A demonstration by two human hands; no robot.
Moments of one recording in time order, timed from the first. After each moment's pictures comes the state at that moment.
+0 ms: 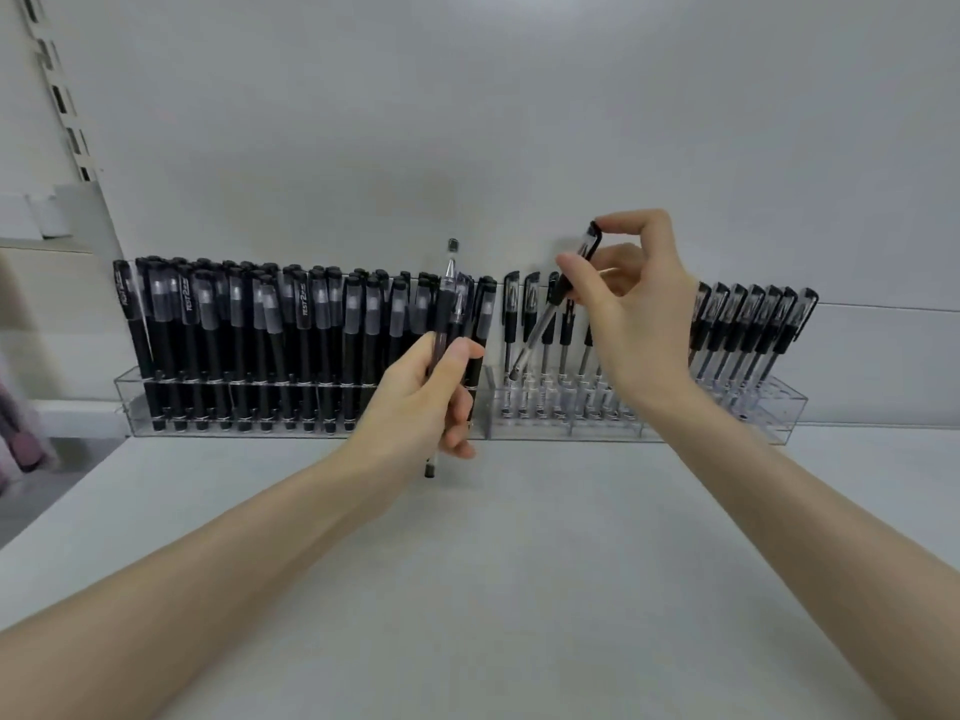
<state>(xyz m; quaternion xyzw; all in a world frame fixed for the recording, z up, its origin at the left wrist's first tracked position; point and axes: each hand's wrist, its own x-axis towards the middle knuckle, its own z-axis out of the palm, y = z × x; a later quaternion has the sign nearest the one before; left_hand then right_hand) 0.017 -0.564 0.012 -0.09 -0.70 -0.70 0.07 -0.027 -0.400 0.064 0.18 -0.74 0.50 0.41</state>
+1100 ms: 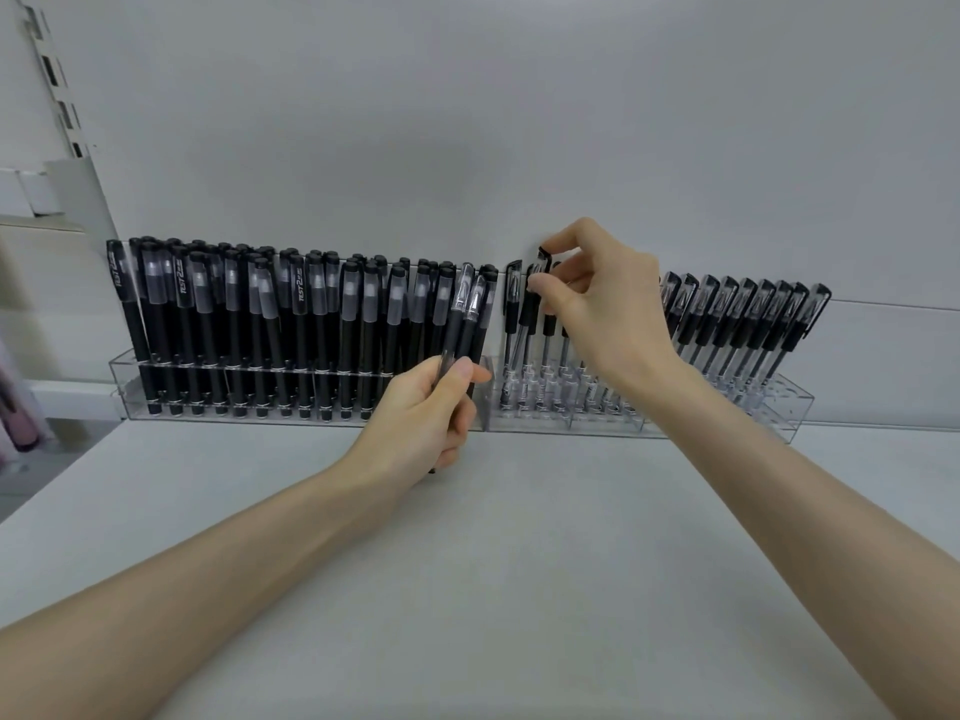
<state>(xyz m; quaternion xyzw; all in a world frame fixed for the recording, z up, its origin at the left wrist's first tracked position) 0.020 -0.559 0.000 -0.07 -0.71 -0.70 0.06 -0.039 -0.406 0.065 0.21 -0.84 0.38 0.32</state>
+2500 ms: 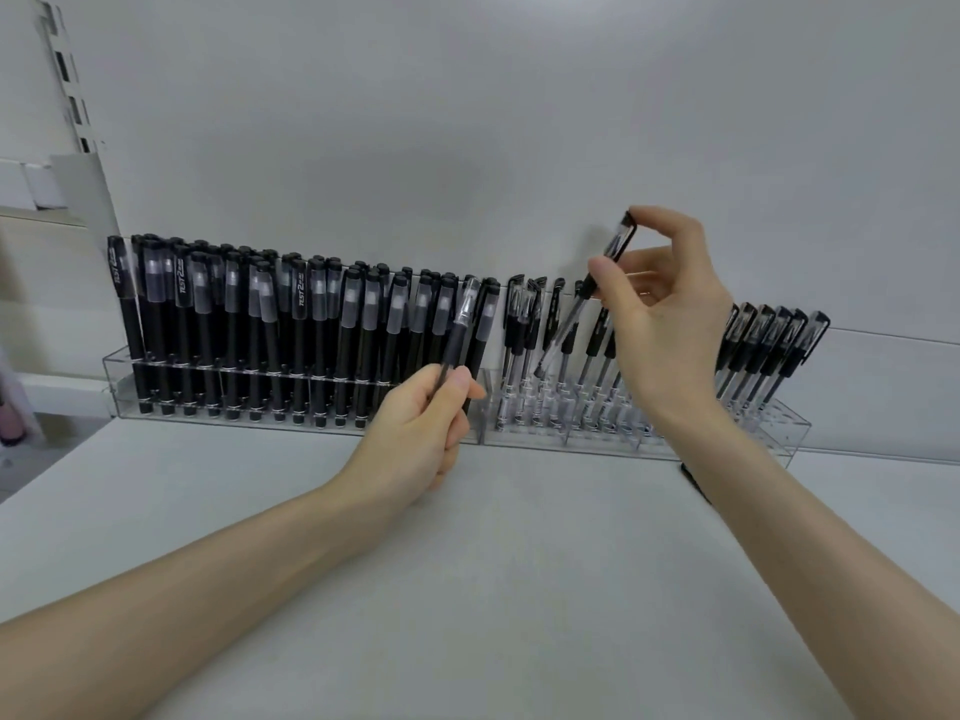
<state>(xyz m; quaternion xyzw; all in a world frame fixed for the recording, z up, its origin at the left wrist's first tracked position) 0.024 -0.556 0.000 -0.05 -0.70 -0.70 0.08 -0.034 -0.388 0.064 0.19 -0.72 0.50 0.44</state>
